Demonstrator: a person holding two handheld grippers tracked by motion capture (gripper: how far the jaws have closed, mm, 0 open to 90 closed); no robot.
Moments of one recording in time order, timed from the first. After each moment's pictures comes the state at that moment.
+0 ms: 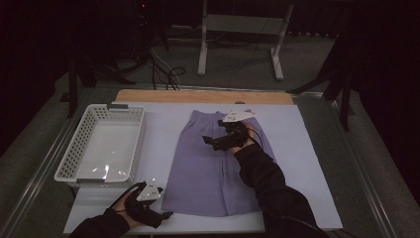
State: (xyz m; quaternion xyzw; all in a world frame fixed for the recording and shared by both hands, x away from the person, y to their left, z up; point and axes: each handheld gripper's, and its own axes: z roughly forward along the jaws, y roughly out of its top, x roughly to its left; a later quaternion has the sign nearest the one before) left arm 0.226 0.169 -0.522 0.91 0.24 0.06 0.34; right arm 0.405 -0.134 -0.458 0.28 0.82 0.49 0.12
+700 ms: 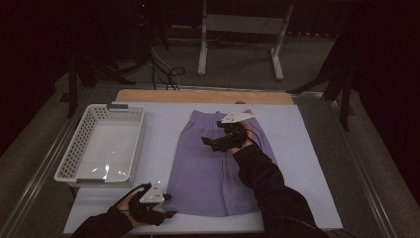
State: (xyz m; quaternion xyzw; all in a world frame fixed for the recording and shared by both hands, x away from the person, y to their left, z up) left arm 0.225 0.160 -0.520 0.91 0.20 0.05 0.35; right arm 0.404 -0.129 -0.461 0.28 0.82 0.49 0.12
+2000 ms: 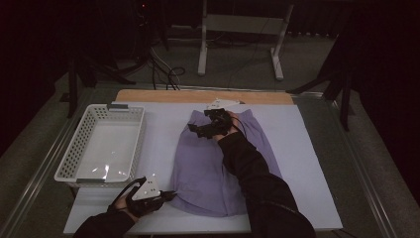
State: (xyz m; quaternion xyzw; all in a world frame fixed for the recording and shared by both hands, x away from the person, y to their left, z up) left arm 0.226 0.163 -0.497 0.88 0.21 0.09 0.42; right arm 0.441 -0.085 -0.452 0.30 0.80 0.50 0.11
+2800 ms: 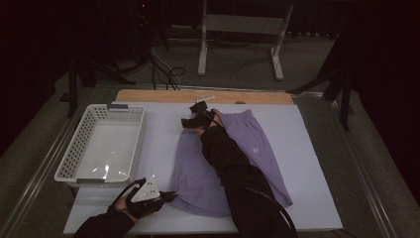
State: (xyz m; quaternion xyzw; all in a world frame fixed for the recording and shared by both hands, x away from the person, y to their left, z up) left arm 0.223 0.163 -0.497 0.88 0.21 0.10 0.43; right arm 0.493 -0.031 -0.495 0.43 0.81 0.36 0.16
